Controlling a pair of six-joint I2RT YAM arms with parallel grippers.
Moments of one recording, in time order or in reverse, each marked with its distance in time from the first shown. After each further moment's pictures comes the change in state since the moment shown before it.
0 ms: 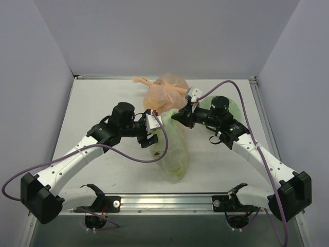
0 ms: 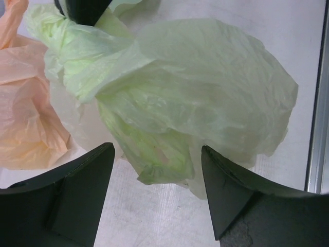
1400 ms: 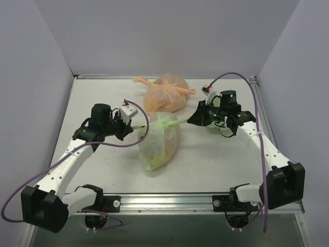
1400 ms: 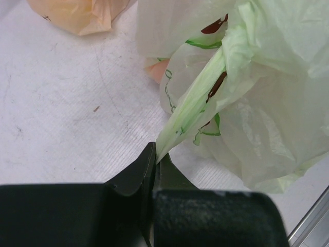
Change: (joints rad) left arm 0.349 -0.077 -0.143 -0.040 -0.100 -0.186; right arm -0.254 0.111 0.098 -0.424 -0.051 0.286
